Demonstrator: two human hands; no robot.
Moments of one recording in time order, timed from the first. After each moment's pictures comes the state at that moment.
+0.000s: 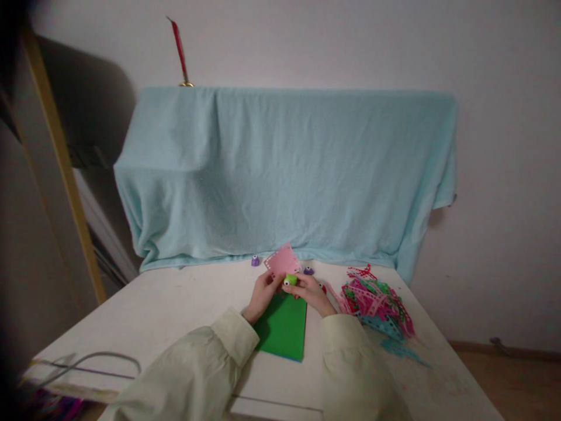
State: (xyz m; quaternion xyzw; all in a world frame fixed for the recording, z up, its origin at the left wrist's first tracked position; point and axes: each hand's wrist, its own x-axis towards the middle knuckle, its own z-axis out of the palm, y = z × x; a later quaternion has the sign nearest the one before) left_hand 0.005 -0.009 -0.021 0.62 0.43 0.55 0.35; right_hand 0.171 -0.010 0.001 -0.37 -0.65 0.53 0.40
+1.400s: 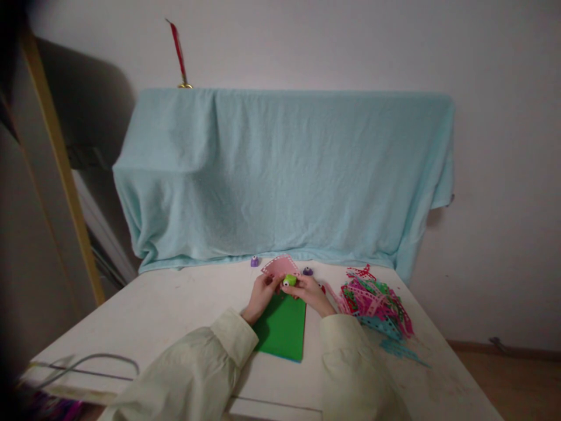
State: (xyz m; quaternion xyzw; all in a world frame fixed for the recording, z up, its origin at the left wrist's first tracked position) left_hand 0.006 -0.004 -0.025 0.60 0.46 0.54 0.35; right_hand 0.170 -0.011 0.002 -0.38 -0.63 0.55 0.40
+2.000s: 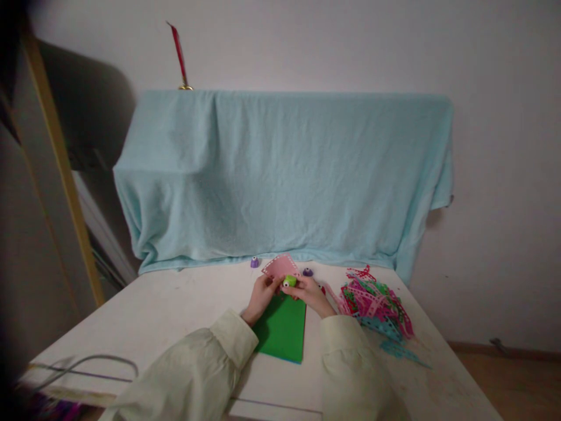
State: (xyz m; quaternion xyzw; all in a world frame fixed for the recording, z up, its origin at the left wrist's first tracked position) left_hand 0.006 -0.003 -0.026 0.60 0.46 0.54 0.37; right_hand 0.168 -0.016 0.011 -0.40 -0.64 0.53 0.39
